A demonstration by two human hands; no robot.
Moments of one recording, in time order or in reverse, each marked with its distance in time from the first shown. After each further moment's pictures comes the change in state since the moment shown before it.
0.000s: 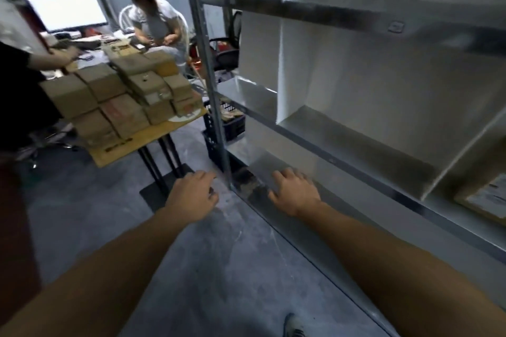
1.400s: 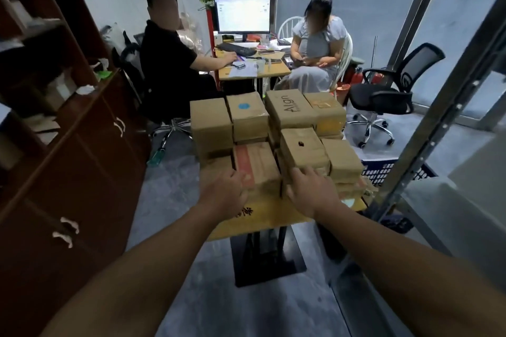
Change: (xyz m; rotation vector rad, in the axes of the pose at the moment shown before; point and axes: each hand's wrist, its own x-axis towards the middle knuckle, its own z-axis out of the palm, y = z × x) left_hand 0.279 -0.423 -0.070 -0.108 0.162 -0.452; right_hand 0.543 -0.342 -0.007 -0.117 0.029 -0.505
